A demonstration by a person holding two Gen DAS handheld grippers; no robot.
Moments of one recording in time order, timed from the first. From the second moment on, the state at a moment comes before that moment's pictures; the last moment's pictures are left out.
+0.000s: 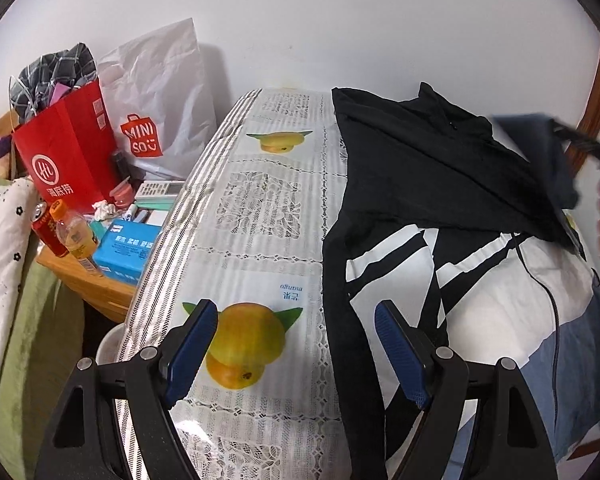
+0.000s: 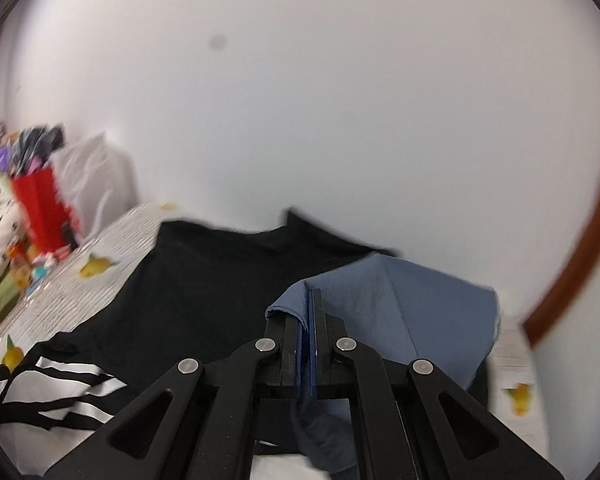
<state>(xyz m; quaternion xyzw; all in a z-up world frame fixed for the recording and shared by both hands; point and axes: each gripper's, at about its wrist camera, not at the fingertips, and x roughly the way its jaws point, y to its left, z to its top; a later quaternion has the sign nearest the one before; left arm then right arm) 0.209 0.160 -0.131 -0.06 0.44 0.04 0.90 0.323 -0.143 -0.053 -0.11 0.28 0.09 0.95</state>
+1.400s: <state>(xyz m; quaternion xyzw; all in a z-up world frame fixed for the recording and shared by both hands) 0.265 -0.067 -0.056 0.05 0.40 -0.09 0.91 0.183 -0.390 -0.074 0.05 0.36 -0.06 0.93</state>
